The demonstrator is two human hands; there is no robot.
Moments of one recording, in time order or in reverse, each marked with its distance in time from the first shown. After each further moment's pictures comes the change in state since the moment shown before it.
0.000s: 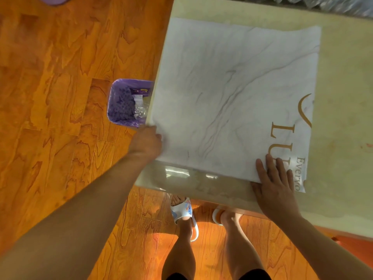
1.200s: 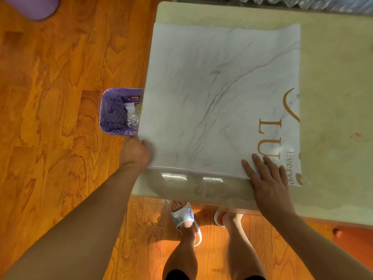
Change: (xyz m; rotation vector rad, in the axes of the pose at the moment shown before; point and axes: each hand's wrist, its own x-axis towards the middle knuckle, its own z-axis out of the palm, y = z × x) left_hand 0.004 -0.012 0.010 -0.103 0.141 -0.113; right_hand -0.006 -0.015 -0.007 -0.116 0.071 -0.054
